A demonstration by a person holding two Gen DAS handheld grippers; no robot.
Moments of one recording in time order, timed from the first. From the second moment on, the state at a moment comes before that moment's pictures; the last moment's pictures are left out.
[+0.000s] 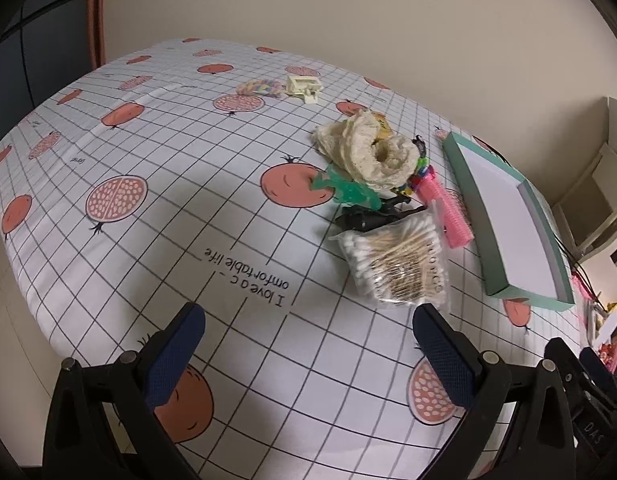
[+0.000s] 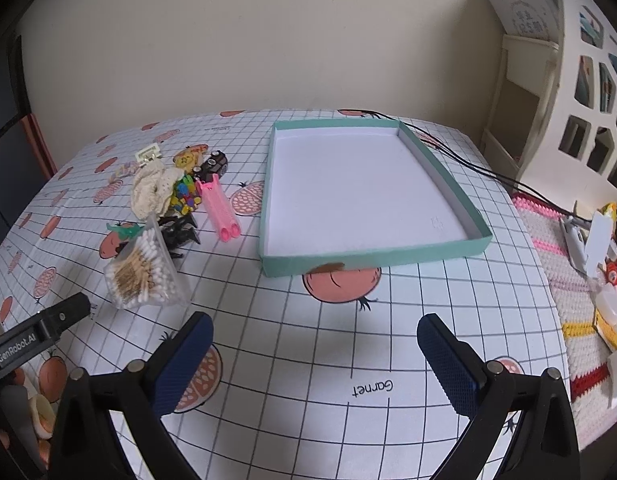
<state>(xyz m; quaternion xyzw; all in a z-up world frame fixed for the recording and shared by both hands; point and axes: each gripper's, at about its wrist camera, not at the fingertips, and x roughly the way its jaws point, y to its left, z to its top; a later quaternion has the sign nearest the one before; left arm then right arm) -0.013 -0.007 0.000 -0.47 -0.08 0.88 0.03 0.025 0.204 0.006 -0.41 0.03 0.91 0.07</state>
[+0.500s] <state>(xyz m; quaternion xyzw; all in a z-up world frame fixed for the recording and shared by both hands) -0.100 -0.014 0.052 -0.55 -0.09 0.83 0.02 -0.061 0.173 0.064 -0.45 0.02 0.89 -0.01</state>
